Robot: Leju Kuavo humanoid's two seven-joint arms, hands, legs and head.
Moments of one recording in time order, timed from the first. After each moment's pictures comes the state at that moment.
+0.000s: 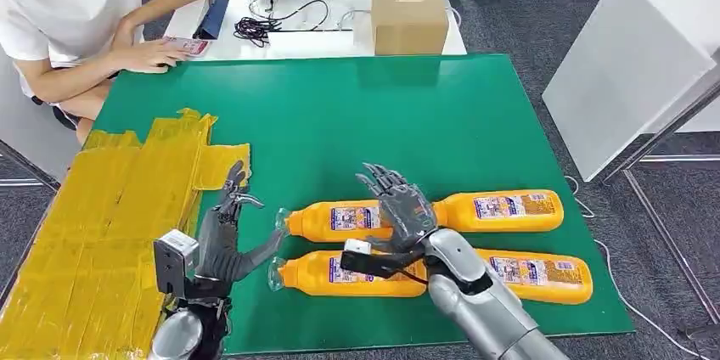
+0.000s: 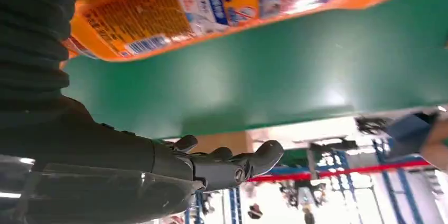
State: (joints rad) left arm 0.00 -0.13 -0.26 -1.53 -0.06 0.11 -0.39; right arm -0.35 -0.08 0.61 -1.15 0.89 -0.16 -0.11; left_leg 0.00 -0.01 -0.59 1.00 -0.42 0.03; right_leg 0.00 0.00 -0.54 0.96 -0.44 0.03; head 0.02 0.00
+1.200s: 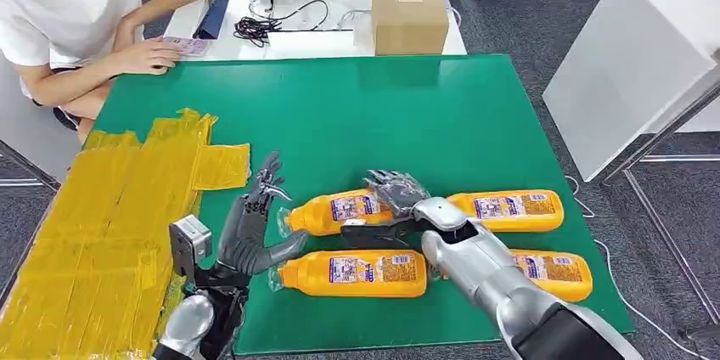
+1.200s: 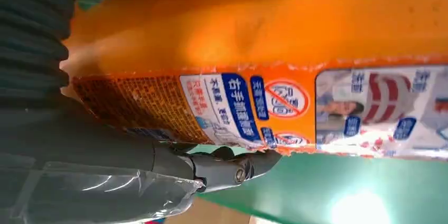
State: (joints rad) left arm -0.08 -0.13 -0.35 -1.49 0.05 -0.02 -0.38; right arm -0.68 0.03 0.70 -0.60 0.92 0.07 -0.12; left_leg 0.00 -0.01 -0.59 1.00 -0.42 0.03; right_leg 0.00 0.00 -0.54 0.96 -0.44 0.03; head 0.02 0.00
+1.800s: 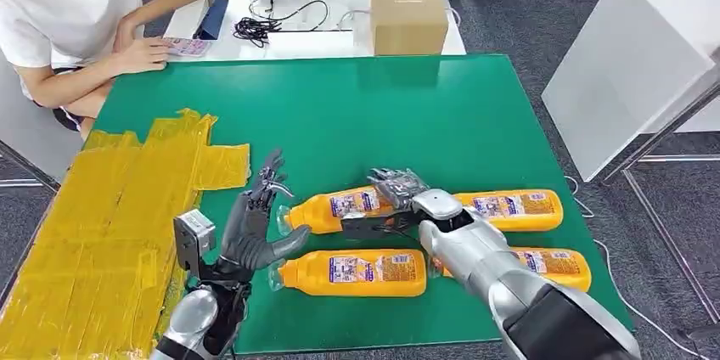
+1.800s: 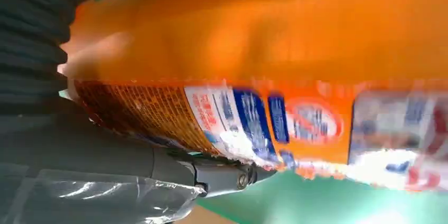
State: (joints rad) left arm -0.11 -0.13 -0.35 -1.45 0.06 -0.01 -0.39; right arm -0.76 0.07 0.75 -0.47 0.93 0.09 -0.07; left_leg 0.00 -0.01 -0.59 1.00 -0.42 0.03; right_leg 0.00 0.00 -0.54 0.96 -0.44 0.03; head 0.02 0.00
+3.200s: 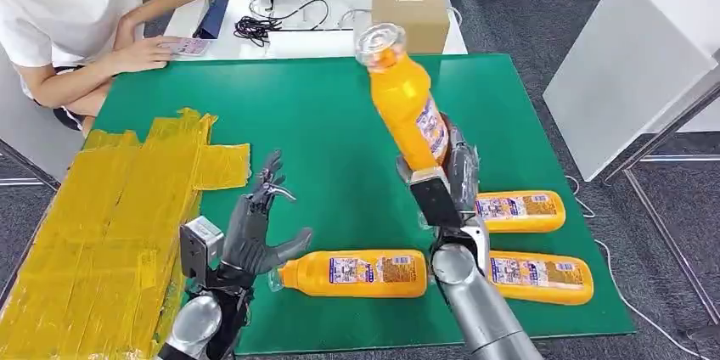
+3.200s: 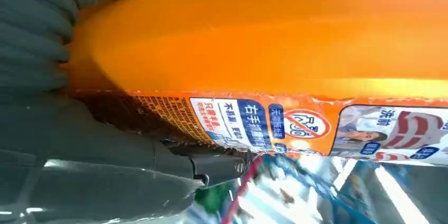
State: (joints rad) left arm -0.09 -0.12 -0.38 -1.49 -0.01 0.07 -0.38; right arm -0.29 0.11 0.26 -1.26 0.32 -0.45 -0.38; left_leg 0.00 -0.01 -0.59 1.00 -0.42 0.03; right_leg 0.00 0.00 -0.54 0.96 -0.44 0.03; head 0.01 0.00
